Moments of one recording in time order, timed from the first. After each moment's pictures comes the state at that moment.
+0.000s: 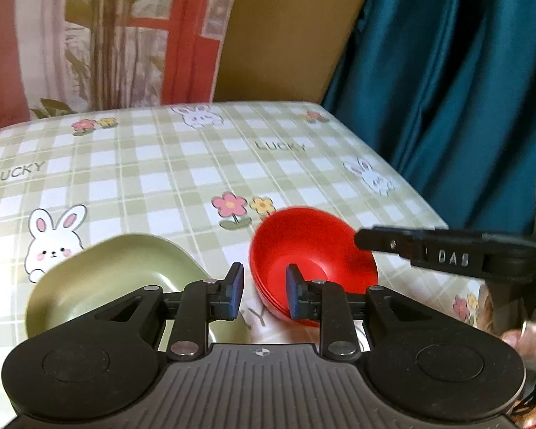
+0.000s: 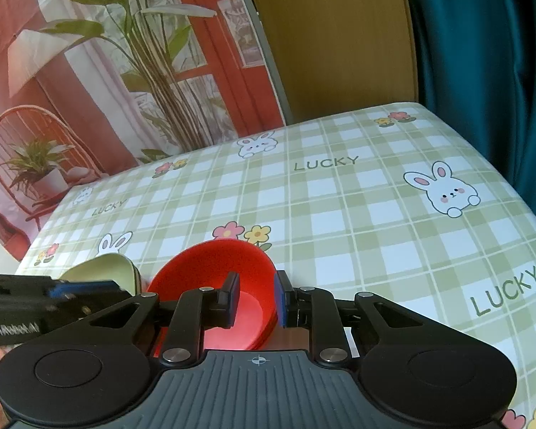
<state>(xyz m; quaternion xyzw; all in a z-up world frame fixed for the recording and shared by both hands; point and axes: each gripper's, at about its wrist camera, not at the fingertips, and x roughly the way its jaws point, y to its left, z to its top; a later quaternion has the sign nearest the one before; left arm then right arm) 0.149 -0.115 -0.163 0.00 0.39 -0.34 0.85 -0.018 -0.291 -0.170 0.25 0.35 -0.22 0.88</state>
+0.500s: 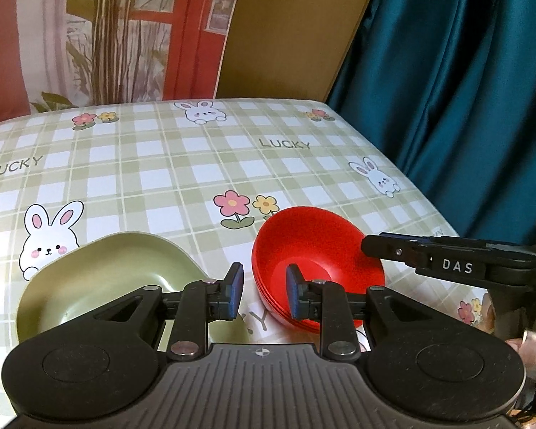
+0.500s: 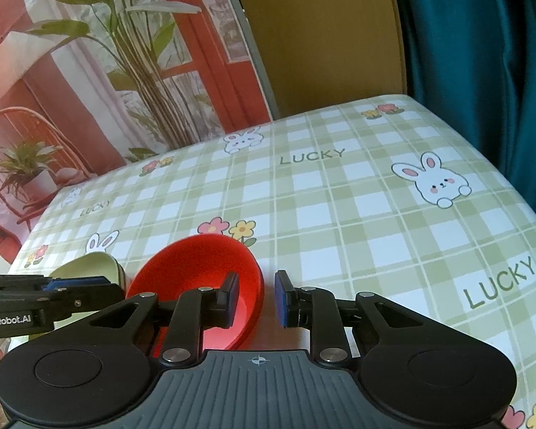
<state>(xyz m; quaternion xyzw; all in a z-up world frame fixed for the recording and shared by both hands) 0.154 -0.125 -0.174 0.00 0.40 -0.34 0.85 -0.023 -0.297 -0.181 0.25 0.35 -0.23 0.87</state>
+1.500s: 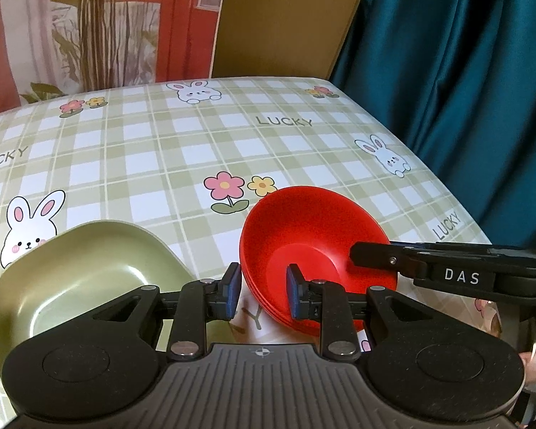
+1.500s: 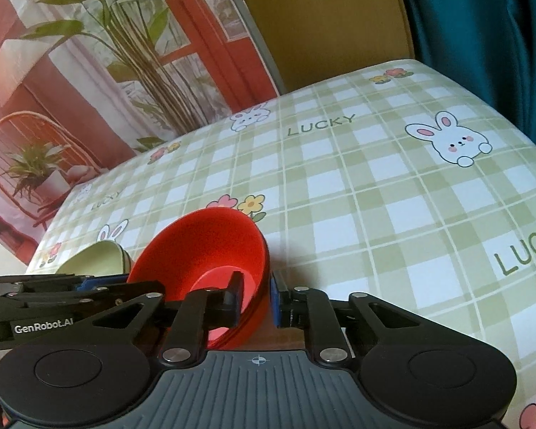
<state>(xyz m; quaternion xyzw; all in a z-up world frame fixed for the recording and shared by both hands) 0.158 -0.148 -0.193 0.02 0.42 -0.33 0.85 -0.021 -0.298 -0.203 0.30 0.36 -0.21 0.86</state>
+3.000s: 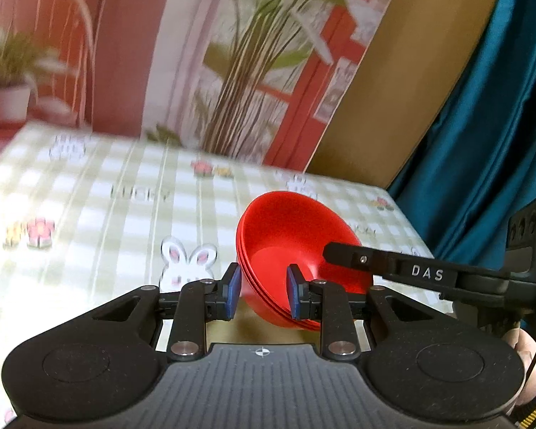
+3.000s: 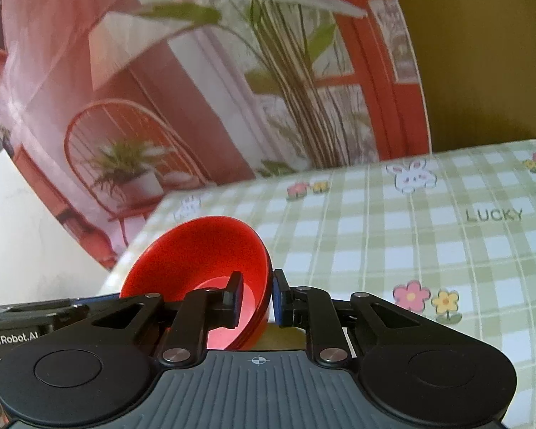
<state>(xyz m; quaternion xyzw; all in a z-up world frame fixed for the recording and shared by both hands) 0.166 0.004 -0.122 -0.11 0.36 -0.25 0.89 0.117 -0.224 -0.135 0.26 0.34 -0.08 0.90</state>
